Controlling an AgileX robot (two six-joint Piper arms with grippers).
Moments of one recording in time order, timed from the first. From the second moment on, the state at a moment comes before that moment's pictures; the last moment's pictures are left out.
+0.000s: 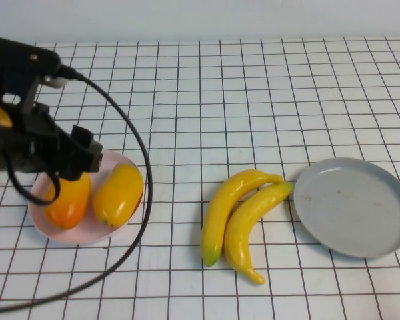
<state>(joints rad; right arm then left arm) 0.14 -0.01 0.03 -0.01 0.35 0.18 -0.34 1.26 -1.04 -0.05 0.67 0.14</state>
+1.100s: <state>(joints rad) 0.14 -0.01 0.03 -0.01 0.35 0.18 -0.34 0.37 -0.13 -0.16 -0.12 0.21</state>
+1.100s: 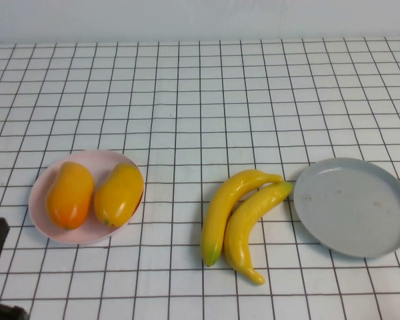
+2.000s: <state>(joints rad) 0.14 -0.01 0.03 -0.01 0.35 0.18 -0.04 -0.01 0.02 0.08 0.37 0.01</state>
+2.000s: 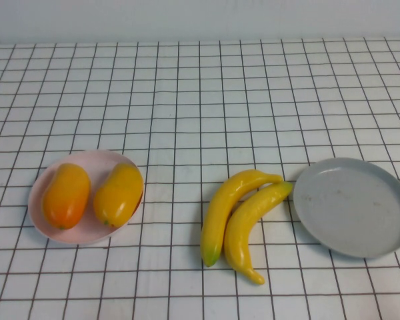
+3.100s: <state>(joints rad) 0.14 -0.01 0.03 -0.01 0.35 0.18 -0.04 -0.01 0.02 0.07 0.38 0.02</state>
